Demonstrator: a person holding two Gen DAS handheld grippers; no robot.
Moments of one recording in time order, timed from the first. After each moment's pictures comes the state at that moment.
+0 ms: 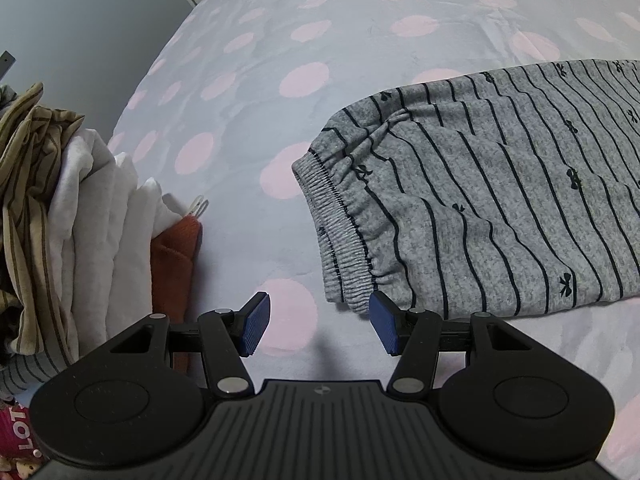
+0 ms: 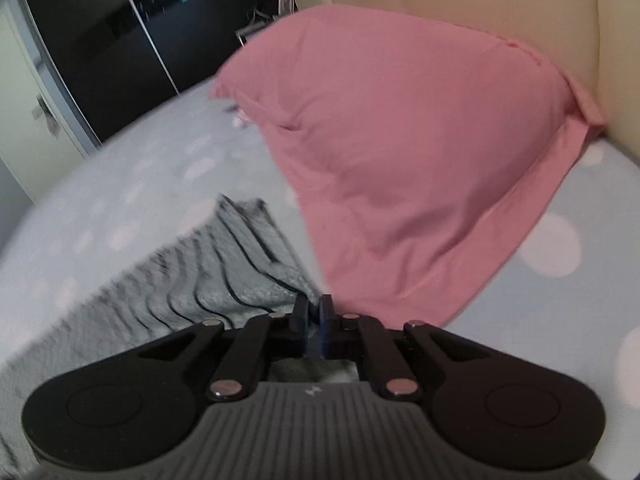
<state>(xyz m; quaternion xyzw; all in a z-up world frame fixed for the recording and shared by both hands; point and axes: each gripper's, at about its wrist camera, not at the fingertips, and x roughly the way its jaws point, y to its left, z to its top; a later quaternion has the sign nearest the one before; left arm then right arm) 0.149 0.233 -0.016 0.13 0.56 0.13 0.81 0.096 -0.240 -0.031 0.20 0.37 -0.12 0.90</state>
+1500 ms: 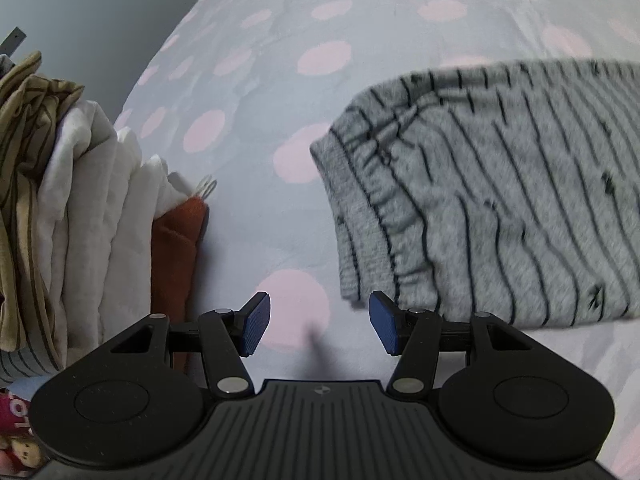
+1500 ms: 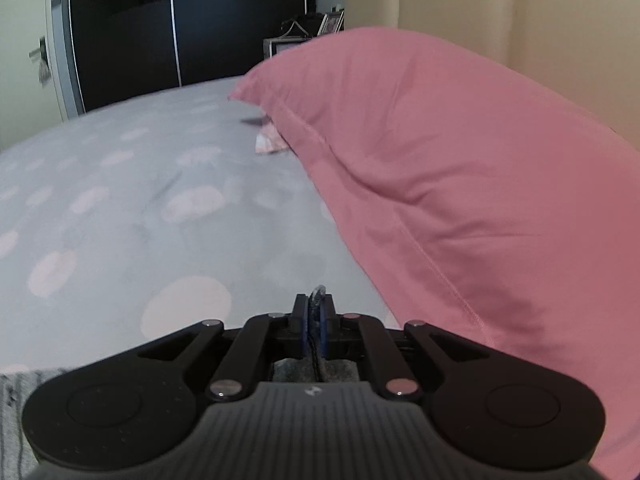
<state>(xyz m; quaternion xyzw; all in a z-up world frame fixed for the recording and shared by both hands) 0.160 0.247 -0.030 0.11 0.56 0.16 0.80 0.322 -0.176 -0.079 0.05 0.33 -0.14 0.93</state>
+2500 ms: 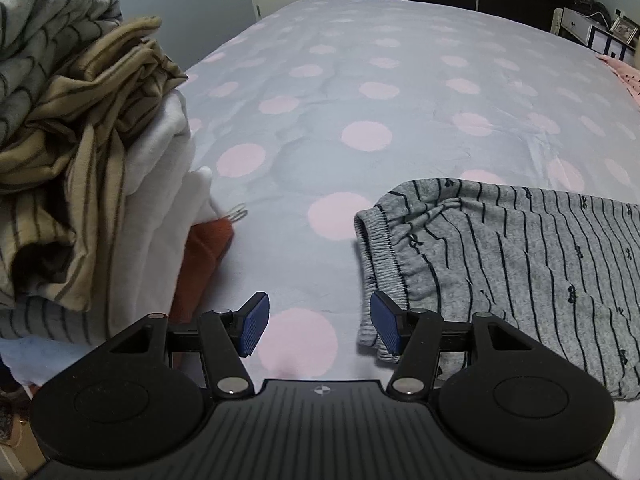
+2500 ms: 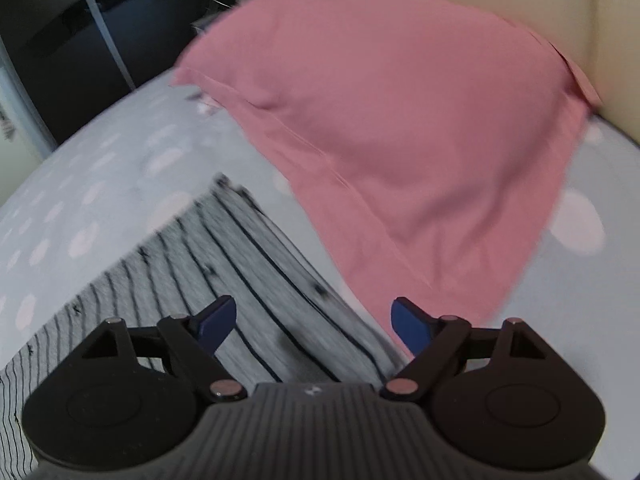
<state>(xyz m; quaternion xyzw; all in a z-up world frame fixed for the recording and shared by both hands) 0.130 0.293 0.015 -0.02 0.47 0.17 0.87 0.130 -0.215 -0.048 0.23 0.38 -0.19 0.88</state>
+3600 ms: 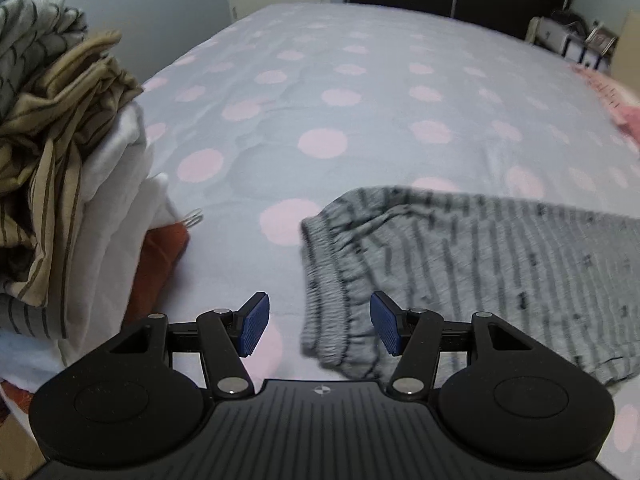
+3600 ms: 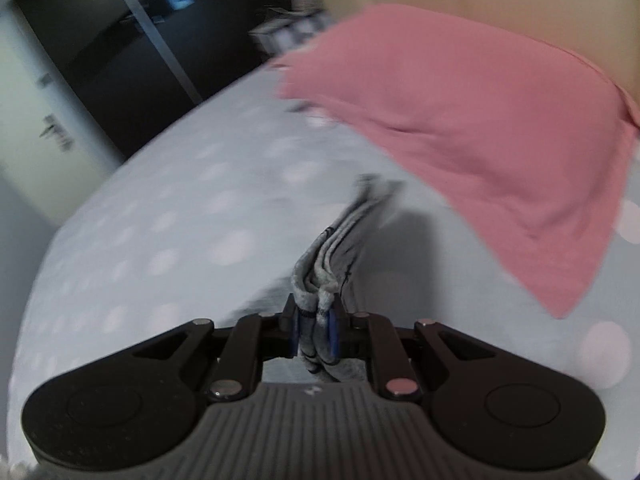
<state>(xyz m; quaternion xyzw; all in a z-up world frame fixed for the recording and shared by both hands) 0.129 0.272 0.027 -0.06 0.45 0.12 0.88 0.151 -0.055 0.096 0.26 0.35 -0.08 0.90</state>
